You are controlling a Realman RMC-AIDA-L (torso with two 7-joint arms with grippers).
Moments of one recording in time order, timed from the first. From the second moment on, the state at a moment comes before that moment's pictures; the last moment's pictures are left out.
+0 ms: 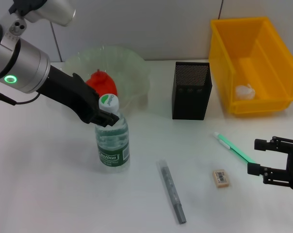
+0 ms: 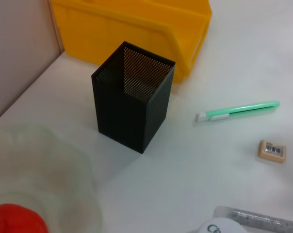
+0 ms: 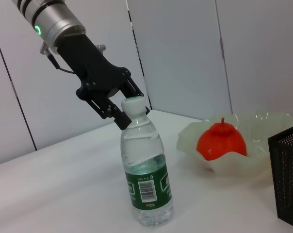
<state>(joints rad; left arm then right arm) -0.76 -2.07 1.07 1.34 2.47 1.71 -2.18 0.37 1.99 2.57 0.63 1.14 -1.70 1.22</state>
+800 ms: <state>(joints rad) -0.73 -2.06 1.04 1.35 2.39 1.73 -2.15 0.37 1.99 2.57 0.63 1.14 -1.70 1.22</state>
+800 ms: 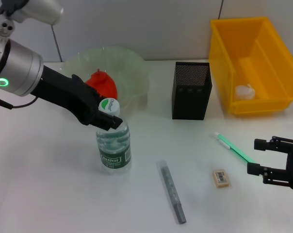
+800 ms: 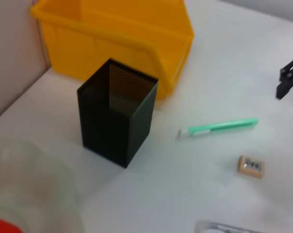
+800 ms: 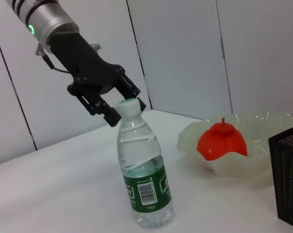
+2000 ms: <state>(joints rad) -0.55 -2.06 0.89 1.02 1.95 1.61 -1.56 0.37 1.99 2.57 0.63 1.14 -1.69 1.24</state>
